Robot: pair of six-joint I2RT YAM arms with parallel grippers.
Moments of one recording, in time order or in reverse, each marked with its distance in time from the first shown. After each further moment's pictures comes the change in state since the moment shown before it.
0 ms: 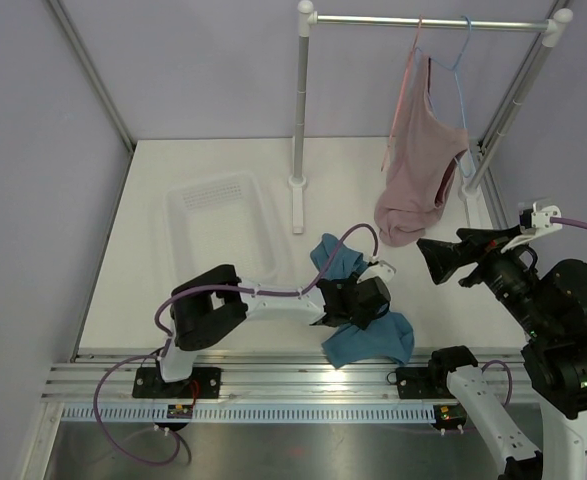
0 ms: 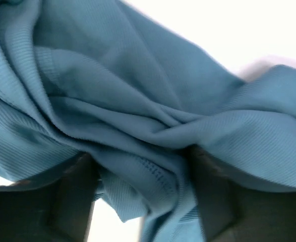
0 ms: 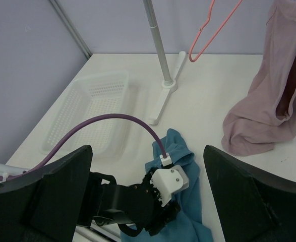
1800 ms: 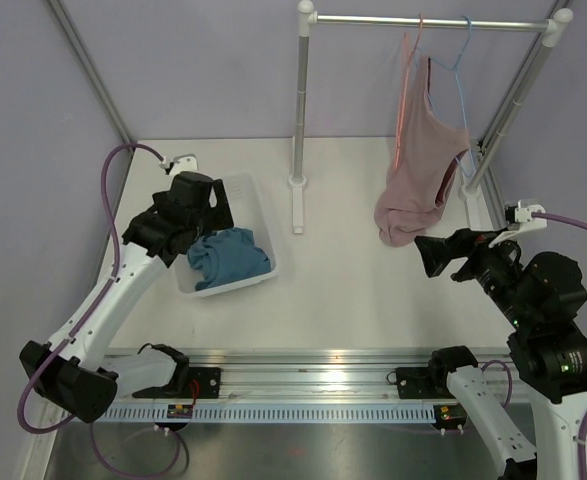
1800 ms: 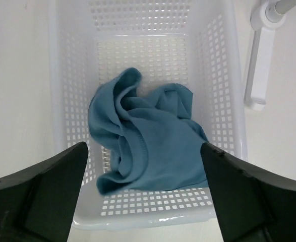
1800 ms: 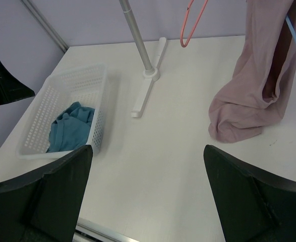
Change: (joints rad) left arm 0.822 -0.814 -0.090 -0.513 -0.100 -0.019; right arm 0.000 -0.026 -0.134 0.061 0.080 0.003
